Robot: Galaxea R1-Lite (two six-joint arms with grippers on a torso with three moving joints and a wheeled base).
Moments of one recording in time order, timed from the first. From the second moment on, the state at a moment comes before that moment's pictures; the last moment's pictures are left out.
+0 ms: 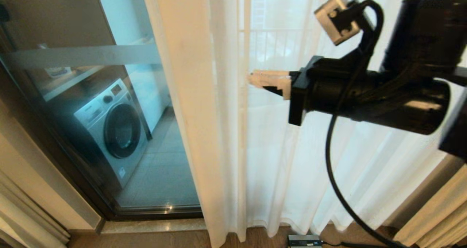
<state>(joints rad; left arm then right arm) 0.00 0.00 0.00 -0.01 -0.01 0.03 0.73 1.64 -1.20 -0.50 0.32 -0.16</state>
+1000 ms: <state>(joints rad) 0.00 0.00 0.00 -0.01 -0.01 0.03 0.83 2.02 -1.56 -0.55 0.14 0.16</state>
